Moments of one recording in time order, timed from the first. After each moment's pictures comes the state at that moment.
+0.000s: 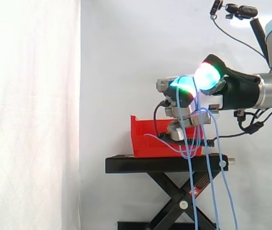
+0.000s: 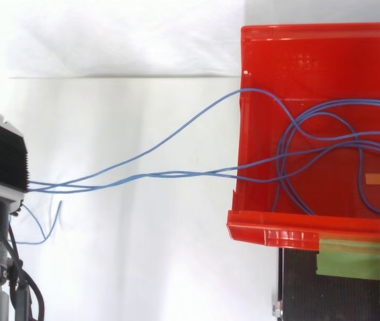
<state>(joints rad) 0.07 -2.13 -1.19 -3.04 -1.68 -0.26</state>
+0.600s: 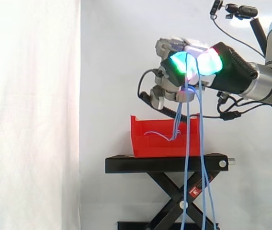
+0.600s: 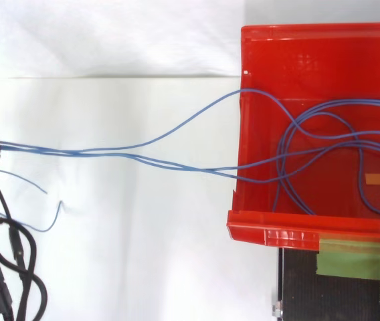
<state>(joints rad) 0.07 -2.13 -1.19 -2.78 -1.82 -0.59</state>
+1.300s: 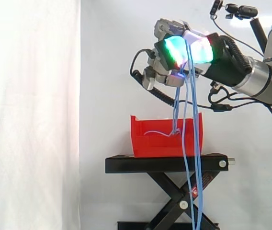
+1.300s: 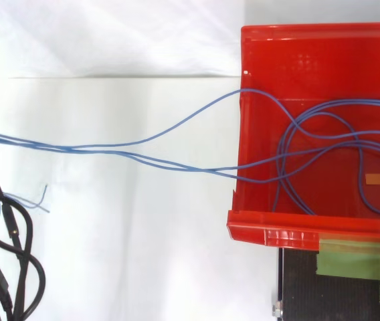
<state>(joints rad) 0.06 -2.13 -1.19 -2.66 -1.84 -0.68</state>
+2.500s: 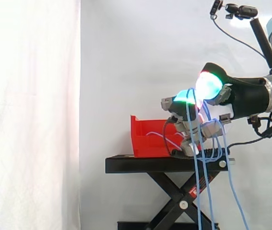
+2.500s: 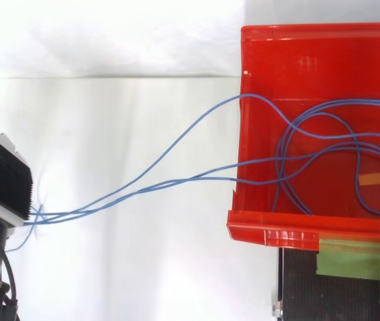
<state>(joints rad) 0.11 -2.13 -1.19 -3.18 -1.59 -0.10</state>
